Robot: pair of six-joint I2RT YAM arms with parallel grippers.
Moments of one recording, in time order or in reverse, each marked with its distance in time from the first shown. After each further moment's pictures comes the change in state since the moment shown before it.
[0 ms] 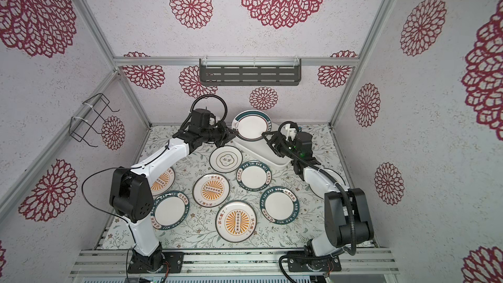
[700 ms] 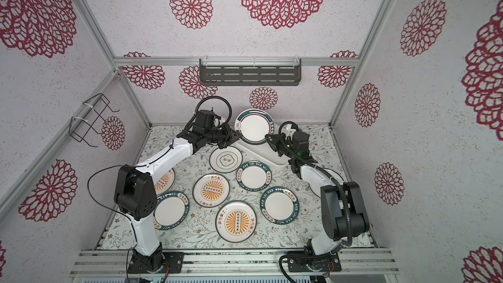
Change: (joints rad) left arm -0.015 0.028 0.011 -0.014 0.031 0.063; right arm 0.010 0.077 0.023 0.045 0.106 0.159
